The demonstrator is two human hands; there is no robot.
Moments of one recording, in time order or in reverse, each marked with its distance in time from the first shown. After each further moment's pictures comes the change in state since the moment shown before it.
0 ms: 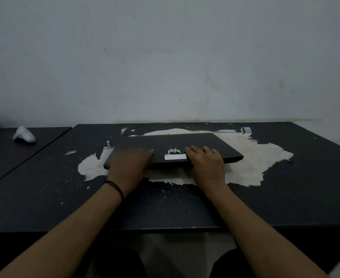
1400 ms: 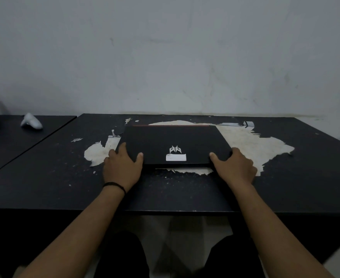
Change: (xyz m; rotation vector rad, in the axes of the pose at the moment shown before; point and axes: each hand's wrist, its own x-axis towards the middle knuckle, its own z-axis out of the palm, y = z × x) left_hand -0.040 0.006 0.005 -0.553 -0.060 -0.745; right_hand -0.037 0.049 -0.014 0.352 -0.206 0.735
